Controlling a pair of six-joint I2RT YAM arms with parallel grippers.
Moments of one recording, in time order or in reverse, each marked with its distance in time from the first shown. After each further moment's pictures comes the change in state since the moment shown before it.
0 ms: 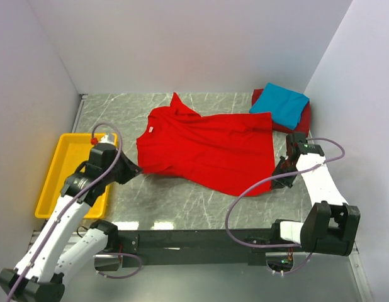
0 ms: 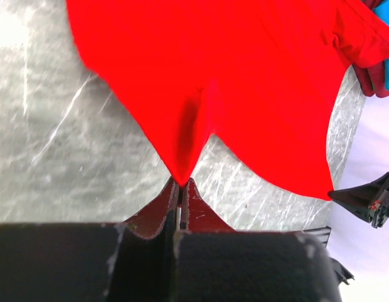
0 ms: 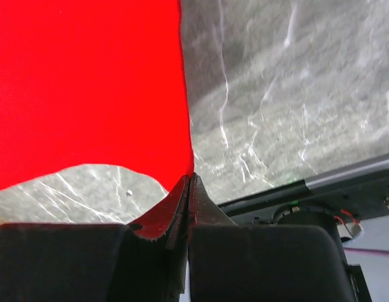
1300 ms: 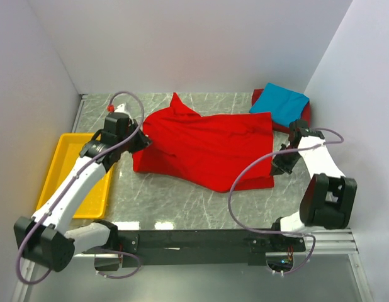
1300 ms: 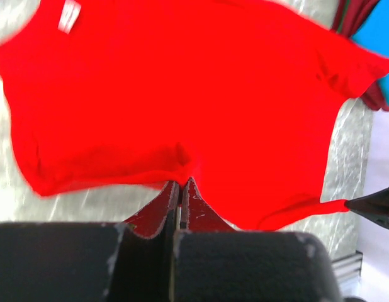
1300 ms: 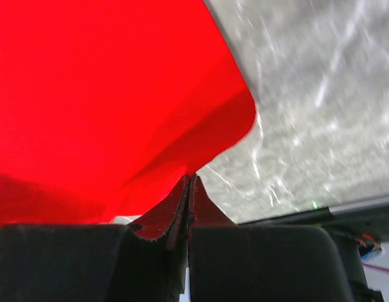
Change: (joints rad) left arm 0.003 0.350 0.211 0.209 -0.018 0.183; right arm -0.043 0.200 0.147 0.038 -0.061 0.002
